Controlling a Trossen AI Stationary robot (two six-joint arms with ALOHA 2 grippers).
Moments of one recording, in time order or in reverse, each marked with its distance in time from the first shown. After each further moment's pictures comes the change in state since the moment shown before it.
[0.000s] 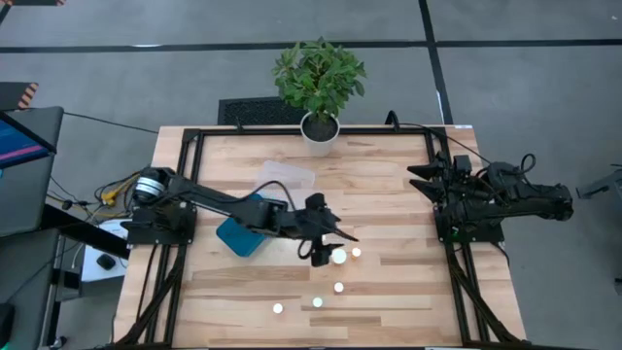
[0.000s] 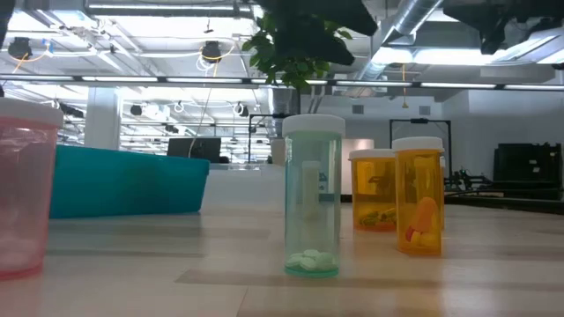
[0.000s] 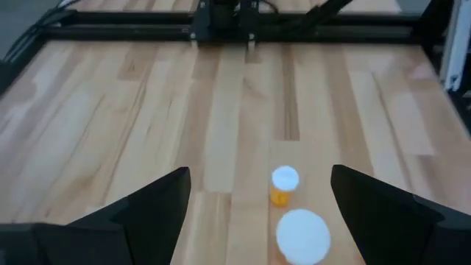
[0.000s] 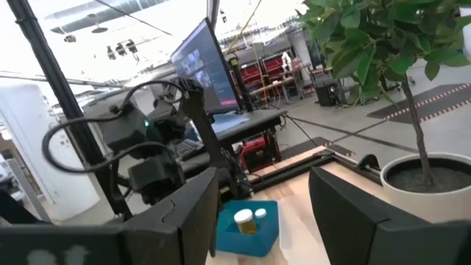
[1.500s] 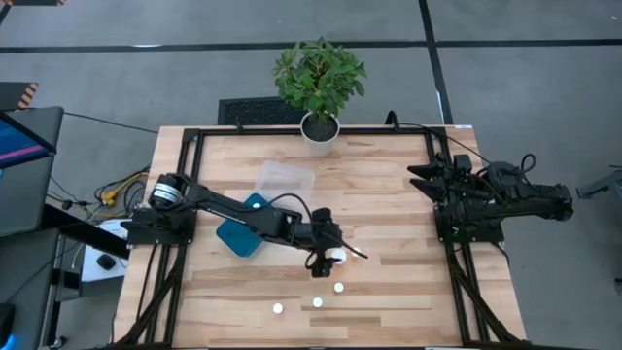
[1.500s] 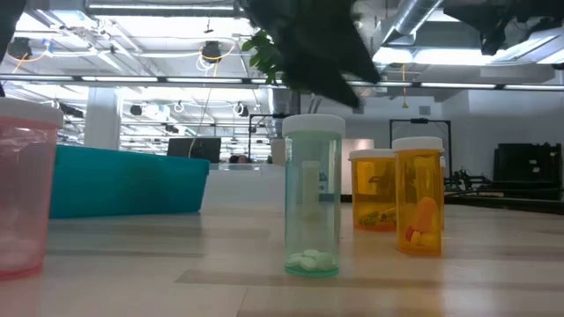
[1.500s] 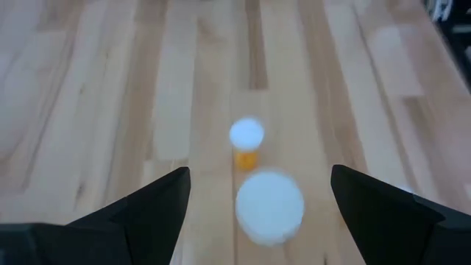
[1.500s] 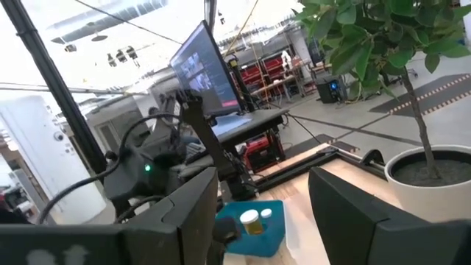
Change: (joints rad) left arm -0.023 0.131 0.041 -0.036 0.103 0.008; right arm 0.000 0.000 0.000 -0.001 0.000 0.047
